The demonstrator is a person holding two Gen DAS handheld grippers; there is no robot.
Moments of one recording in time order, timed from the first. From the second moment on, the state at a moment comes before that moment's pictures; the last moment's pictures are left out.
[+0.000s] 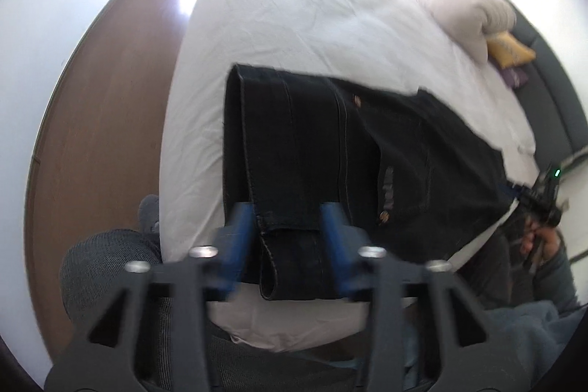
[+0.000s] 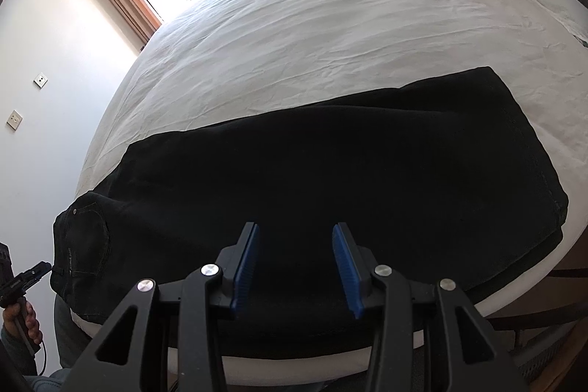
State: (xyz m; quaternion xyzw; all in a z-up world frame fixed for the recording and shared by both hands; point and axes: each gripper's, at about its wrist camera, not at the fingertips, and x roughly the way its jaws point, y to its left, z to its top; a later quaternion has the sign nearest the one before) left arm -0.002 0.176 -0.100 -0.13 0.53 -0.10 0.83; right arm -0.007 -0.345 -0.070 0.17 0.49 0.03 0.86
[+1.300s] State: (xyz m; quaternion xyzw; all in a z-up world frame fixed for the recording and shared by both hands) left arm -0.047 0.220 -0.052 -0.10 0.47 0.05 0.88; right arm -0.014 -0.200 -0.090 0.12 0.55 0.29 0.77
